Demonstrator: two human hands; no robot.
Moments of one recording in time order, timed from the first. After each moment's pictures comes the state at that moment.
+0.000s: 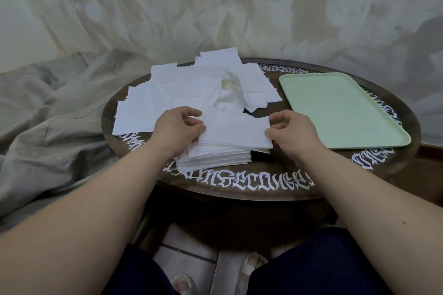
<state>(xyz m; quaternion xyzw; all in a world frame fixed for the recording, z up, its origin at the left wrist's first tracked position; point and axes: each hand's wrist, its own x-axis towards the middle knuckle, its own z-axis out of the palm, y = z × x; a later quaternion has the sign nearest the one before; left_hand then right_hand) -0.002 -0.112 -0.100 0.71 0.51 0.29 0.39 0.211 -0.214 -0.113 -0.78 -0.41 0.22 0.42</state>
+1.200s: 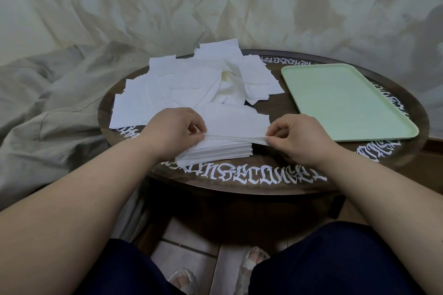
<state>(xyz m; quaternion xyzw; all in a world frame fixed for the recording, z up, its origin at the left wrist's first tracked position) -0.019 -0.111 -0.101 0.91 0.37 0.14 0.13 0.212 -0.239 -0.108 -0.75 -0.59 0.14 0.28</state>
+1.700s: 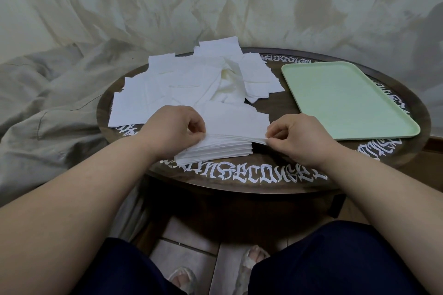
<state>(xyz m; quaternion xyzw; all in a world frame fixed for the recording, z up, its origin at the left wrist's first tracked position) -0.018 -0.113 -0.099 0.91 0.36 0.15 0.15 0.213 -0.240 -0.110 -0.74 -0.60 0.14 0.26</state>
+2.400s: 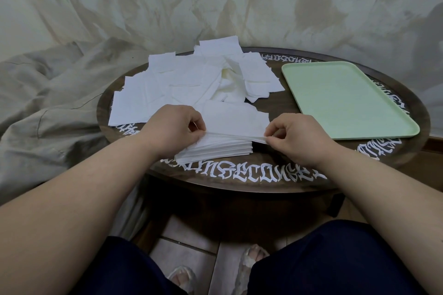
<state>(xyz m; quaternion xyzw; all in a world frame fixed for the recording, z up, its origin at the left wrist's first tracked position) -0.017 -0.116 -0.098 0.90 0.38 0.14 0.14 0.209 -0.239 -0.108 -0.74 -0.62 0.12 0.23</state>
